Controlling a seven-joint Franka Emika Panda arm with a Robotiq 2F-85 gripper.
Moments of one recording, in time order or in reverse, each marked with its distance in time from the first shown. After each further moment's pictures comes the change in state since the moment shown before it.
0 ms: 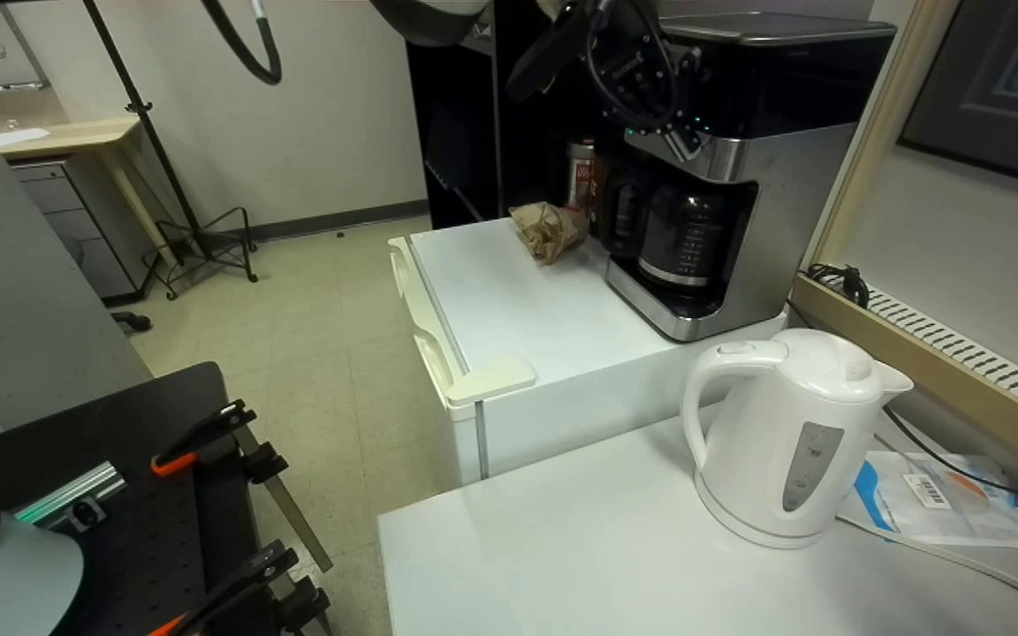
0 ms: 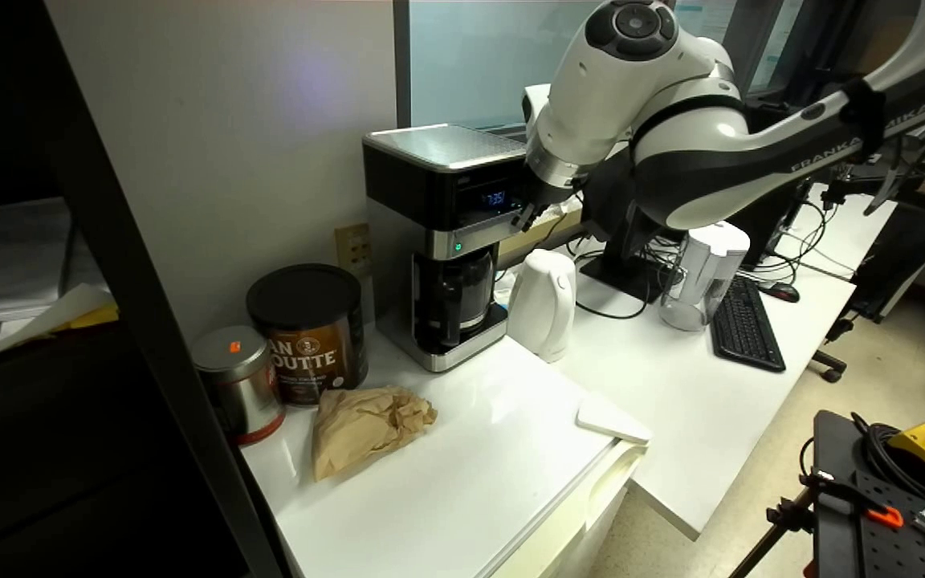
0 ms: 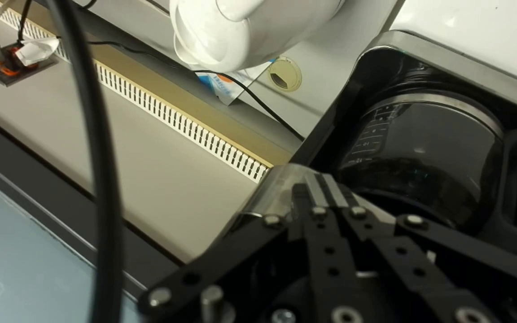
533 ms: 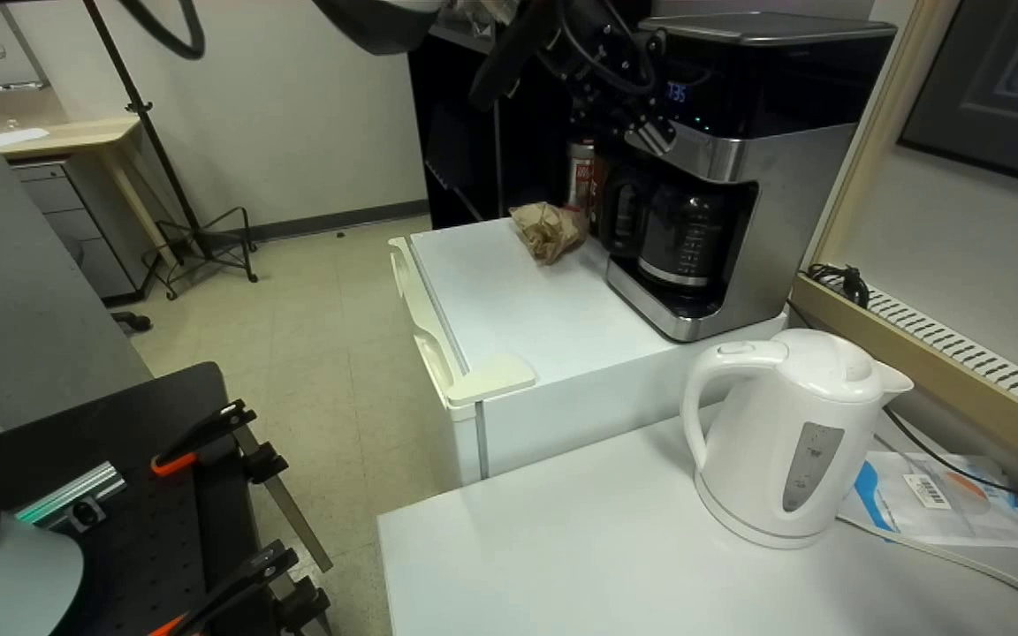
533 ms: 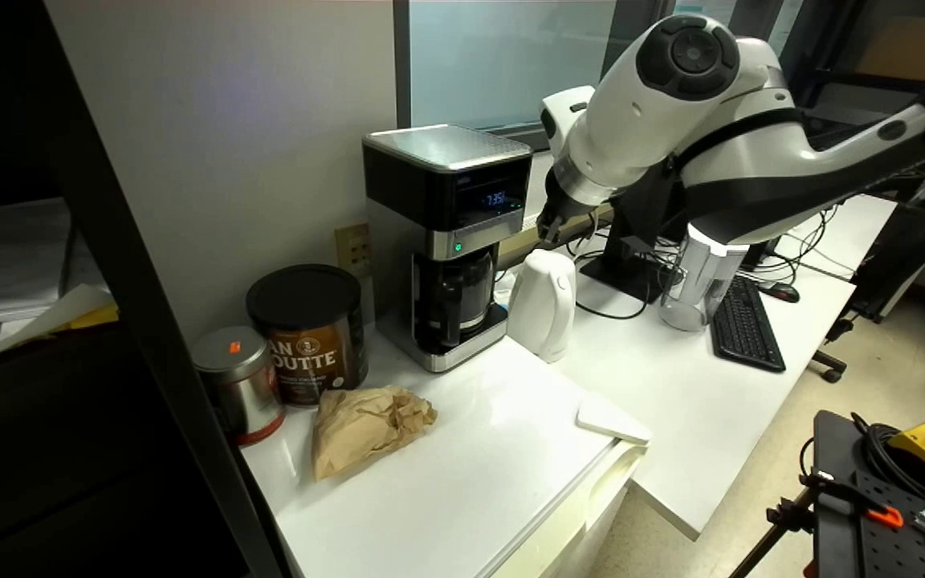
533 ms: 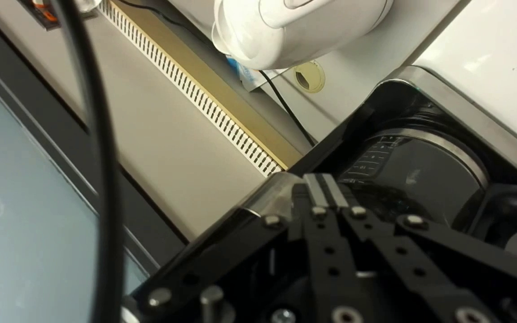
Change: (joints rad) arm 0.028 -0.114 0.001 -0.152 -0.222 0.001 0.016
